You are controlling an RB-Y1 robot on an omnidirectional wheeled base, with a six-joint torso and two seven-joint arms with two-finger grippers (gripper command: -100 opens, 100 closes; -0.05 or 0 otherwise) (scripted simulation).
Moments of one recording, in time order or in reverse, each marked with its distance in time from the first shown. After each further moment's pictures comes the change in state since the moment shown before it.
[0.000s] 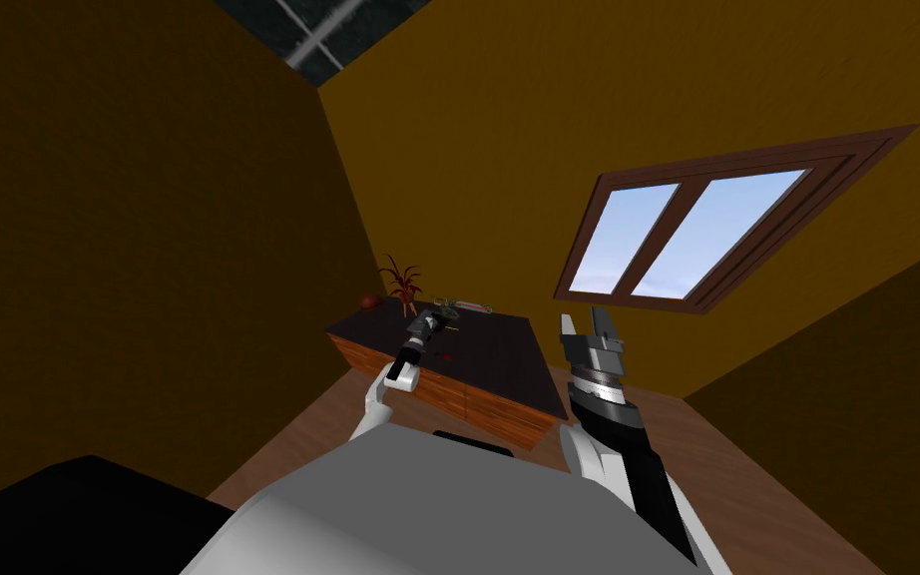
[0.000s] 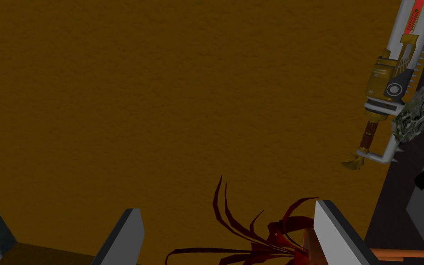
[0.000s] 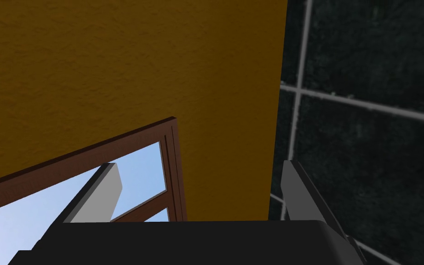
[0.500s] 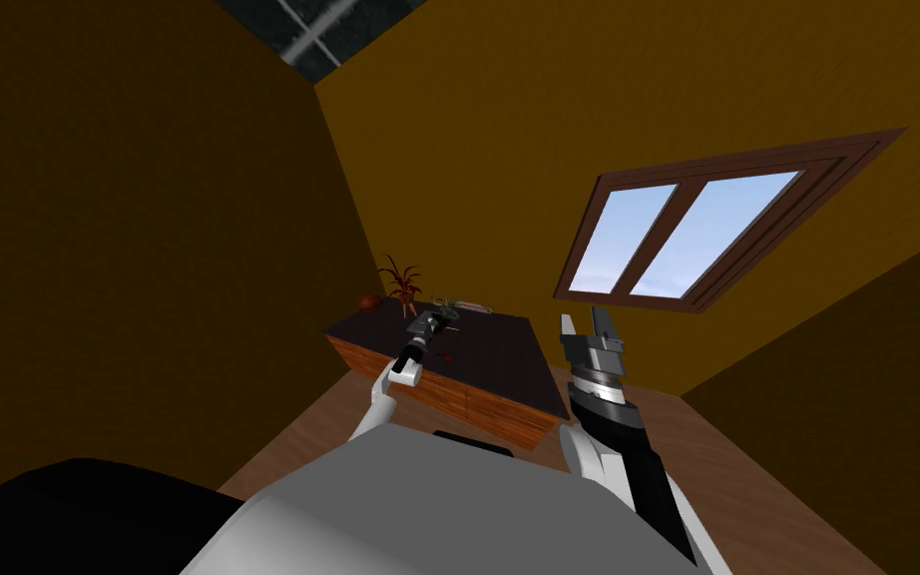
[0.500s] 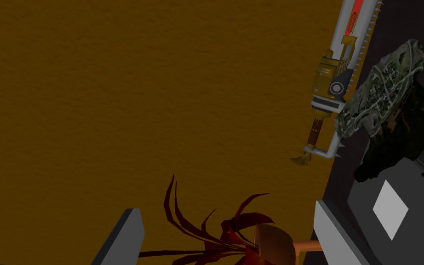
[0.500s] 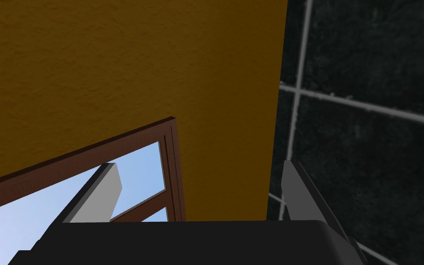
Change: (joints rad) left arm -0.072 0.007 0.012 0.117 0.028 0.094 0.029; right arm 0.000 0.000 0.000 0.000 0.000 0.000 0.000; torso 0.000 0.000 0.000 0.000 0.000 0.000
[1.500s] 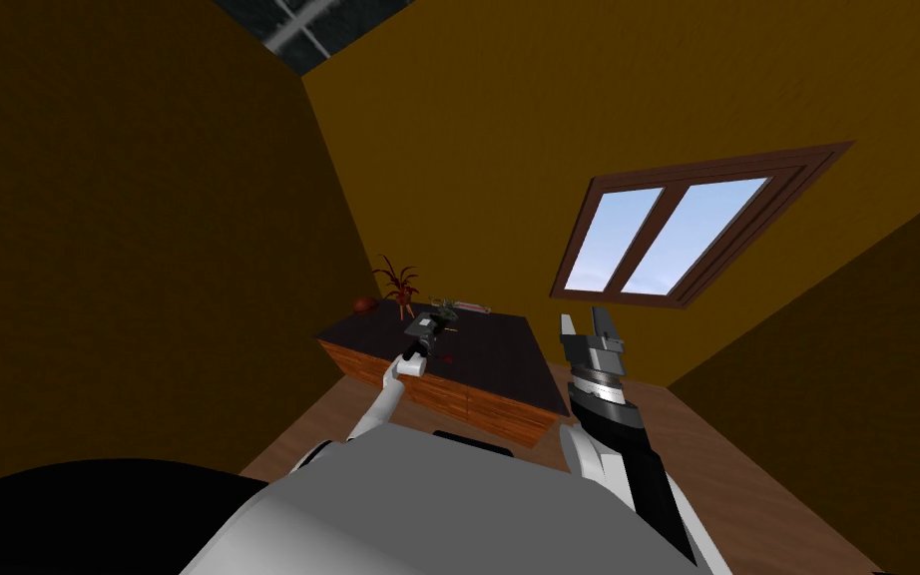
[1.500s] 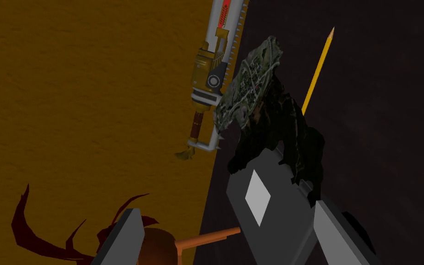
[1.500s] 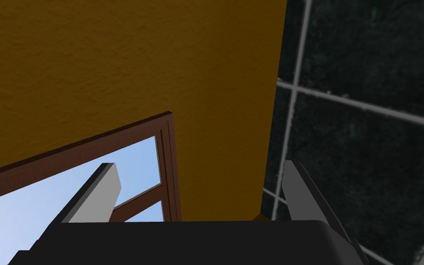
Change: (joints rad) left arm -0.178 0.013 0.029 0.326 0.071 0.215 0.056; right arm 0.000 0.000 0.000 0.000 0.000 0.000 0.000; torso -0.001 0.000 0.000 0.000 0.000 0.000
